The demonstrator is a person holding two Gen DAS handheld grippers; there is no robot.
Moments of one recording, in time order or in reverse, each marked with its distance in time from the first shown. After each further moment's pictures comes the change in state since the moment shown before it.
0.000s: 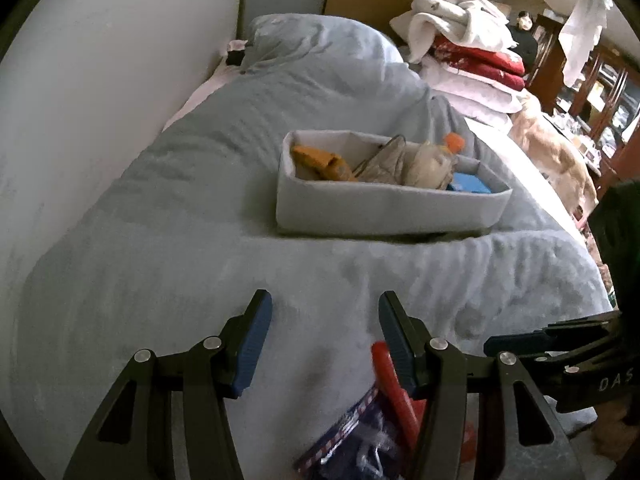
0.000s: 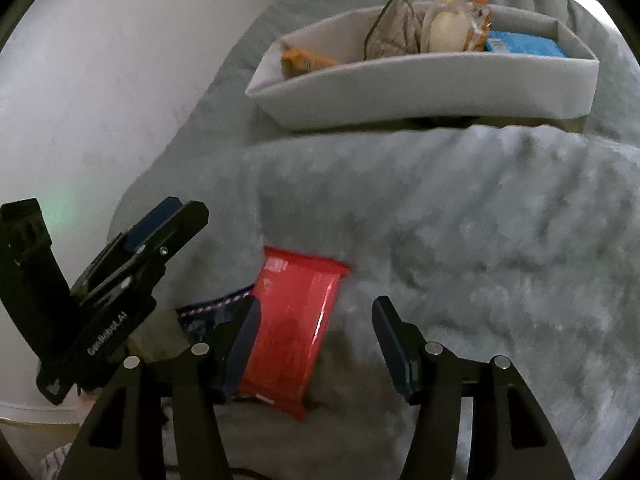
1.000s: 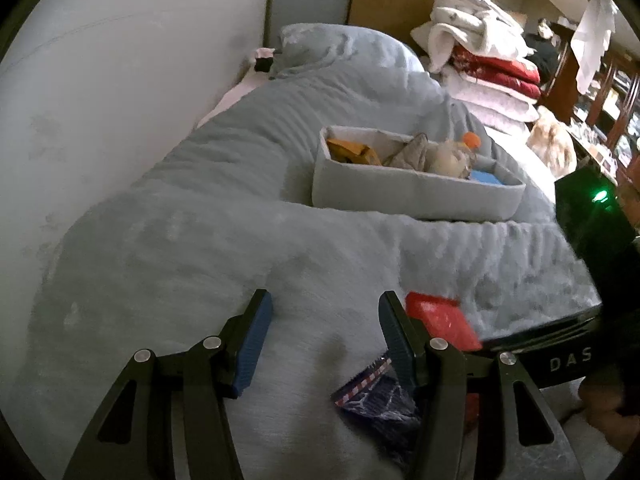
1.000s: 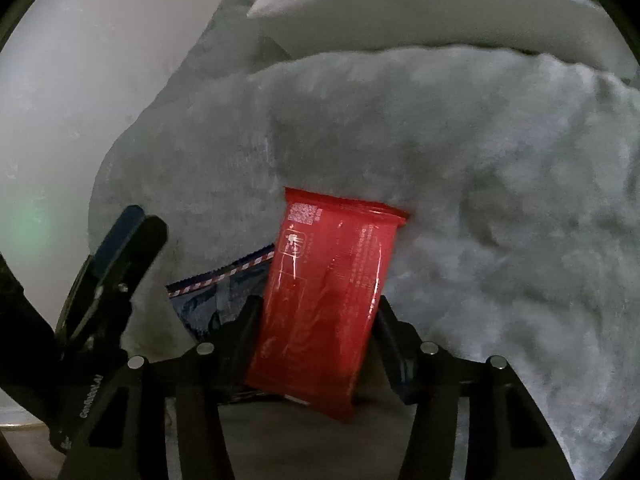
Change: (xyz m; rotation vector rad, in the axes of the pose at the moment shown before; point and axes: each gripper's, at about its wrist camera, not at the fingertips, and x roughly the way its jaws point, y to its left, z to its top) left arm -0.027 0.009 -0.036 -0.025 -0.044 0.081; right arm 0.021 0.008 -0.017 -0.006 0.079 -0.022
